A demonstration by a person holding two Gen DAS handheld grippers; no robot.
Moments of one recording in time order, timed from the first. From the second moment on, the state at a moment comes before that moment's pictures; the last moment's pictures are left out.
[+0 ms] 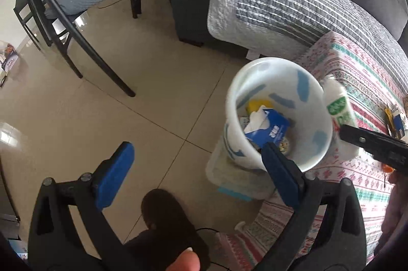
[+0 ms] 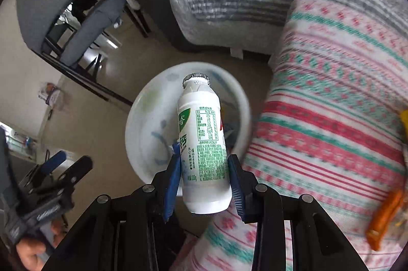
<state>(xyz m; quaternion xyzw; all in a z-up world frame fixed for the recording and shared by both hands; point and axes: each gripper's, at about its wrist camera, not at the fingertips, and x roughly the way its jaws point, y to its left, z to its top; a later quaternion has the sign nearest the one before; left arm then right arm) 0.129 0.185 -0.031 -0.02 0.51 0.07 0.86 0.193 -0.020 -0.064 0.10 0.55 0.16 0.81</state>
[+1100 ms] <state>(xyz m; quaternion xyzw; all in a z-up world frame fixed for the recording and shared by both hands) 0.126 0.141 -0.021 0.00 0.51 0.01 0.86 0.122 -0.133 0.013 0.06 0.50 0.05 0.86</state>
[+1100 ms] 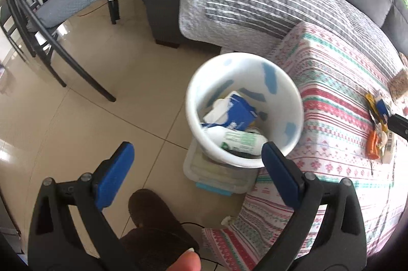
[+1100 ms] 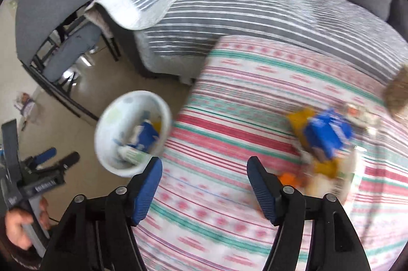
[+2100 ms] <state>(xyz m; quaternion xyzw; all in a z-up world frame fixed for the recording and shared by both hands) 0.135 -0.015 -0.027 0.05 0.53 -0.10 0.84 0.098 -0.296 -0.051 0.17 0.55 -0.05 0.82</state>
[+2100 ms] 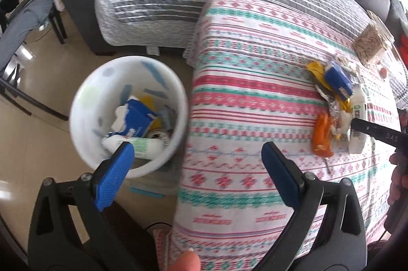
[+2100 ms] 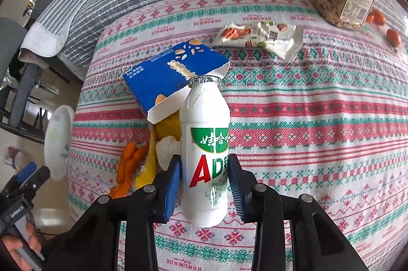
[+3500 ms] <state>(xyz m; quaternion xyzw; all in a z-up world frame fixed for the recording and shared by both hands) 0.132 -0.157 -0.072 0.04 0.57 -0.26 0.78 0.041 -0.346 -0.027 0.19 0.53 -0.06 0.83</state>
